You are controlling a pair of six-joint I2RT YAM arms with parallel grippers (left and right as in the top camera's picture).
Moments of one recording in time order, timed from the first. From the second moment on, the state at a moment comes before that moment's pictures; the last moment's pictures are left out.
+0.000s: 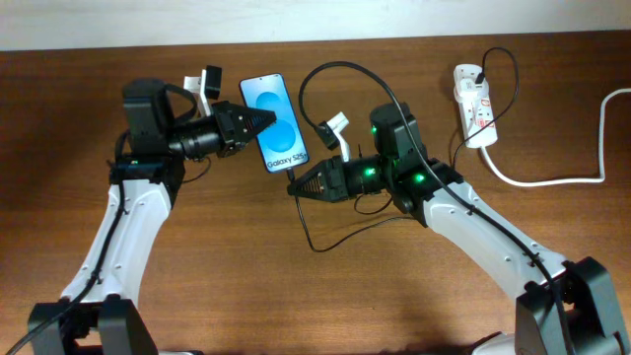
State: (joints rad) left arm -0.02 1.57 1.12 -0.07 1.10 -0.76; right arm 0.44 1.61 1.06 -0.02 -1.12 0.72
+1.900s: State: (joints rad) left arm -0.04 1.57 1.09 -0.03 1.13 -0.76; right arm 0.36 1.61 1.09 -0.13 -1.19 0.59
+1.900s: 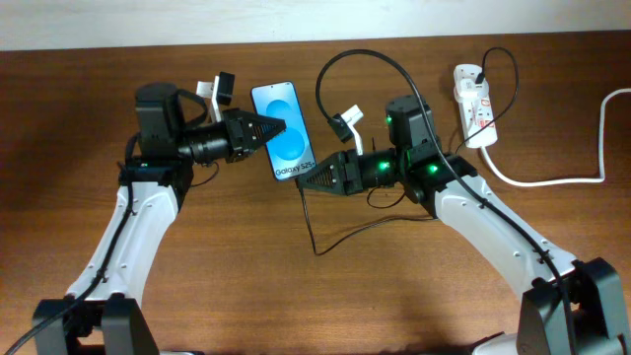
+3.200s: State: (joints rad) left arm -0.05 1.57 1.07 0.17 1.16 -0.95; right arm 0.36 1.60 1.13 -0.21 -1.25 0.57
